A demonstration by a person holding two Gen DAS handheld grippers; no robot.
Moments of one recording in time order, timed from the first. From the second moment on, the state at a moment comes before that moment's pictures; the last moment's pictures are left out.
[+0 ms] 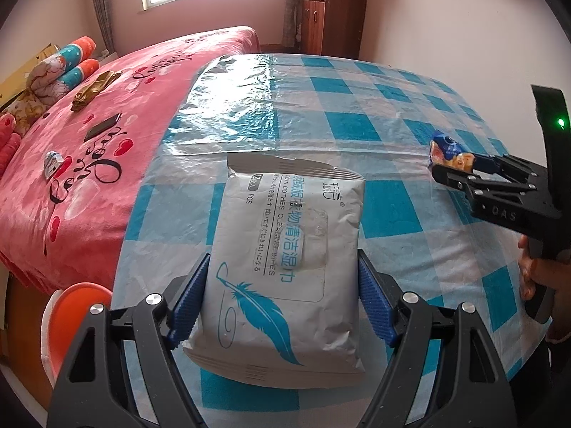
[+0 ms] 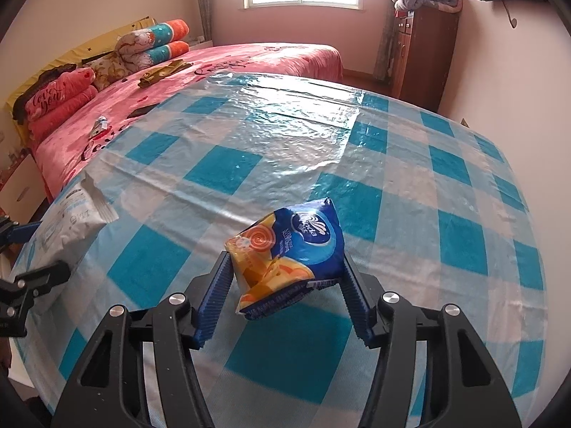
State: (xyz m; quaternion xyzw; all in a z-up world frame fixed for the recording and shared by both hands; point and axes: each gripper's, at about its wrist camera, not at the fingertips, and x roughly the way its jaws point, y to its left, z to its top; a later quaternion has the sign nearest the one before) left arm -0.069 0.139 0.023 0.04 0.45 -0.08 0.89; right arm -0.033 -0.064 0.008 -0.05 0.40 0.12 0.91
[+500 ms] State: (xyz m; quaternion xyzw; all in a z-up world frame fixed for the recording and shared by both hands) left arm -0.085 0.148 0.040 0.04 0.43 -0.07 0.90; right arm -0.070 -0.058 0.013 -0.02 0.39 0.13 0.91
